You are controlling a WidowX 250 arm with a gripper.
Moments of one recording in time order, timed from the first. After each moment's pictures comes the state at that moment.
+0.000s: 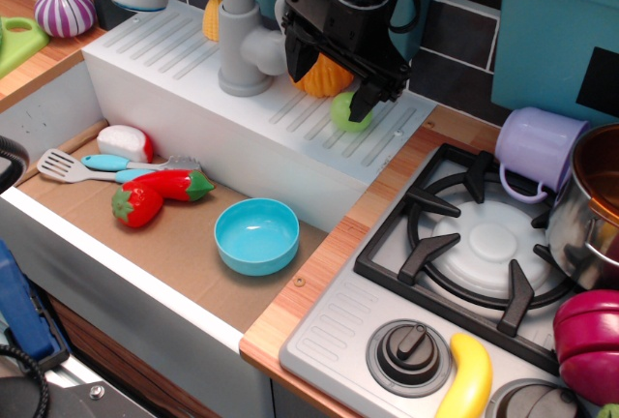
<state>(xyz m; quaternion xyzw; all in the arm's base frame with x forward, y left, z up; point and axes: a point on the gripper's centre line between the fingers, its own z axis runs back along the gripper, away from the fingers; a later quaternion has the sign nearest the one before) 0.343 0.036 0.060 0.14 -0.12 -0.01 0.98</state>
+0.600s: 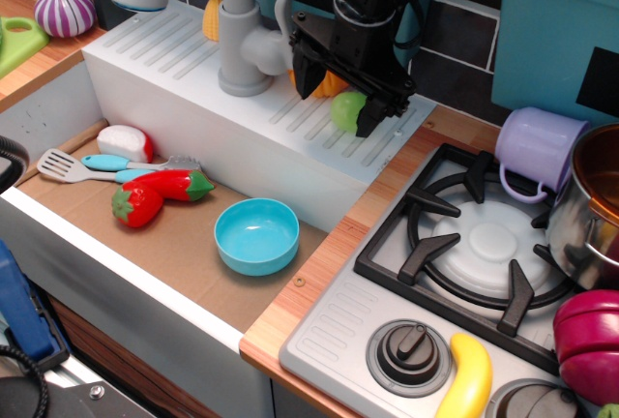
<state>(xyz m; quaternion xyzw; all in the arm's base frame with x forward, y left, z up) 0.347 0.033 0.045 0.12 -0.12 -0.02 0.99</state>
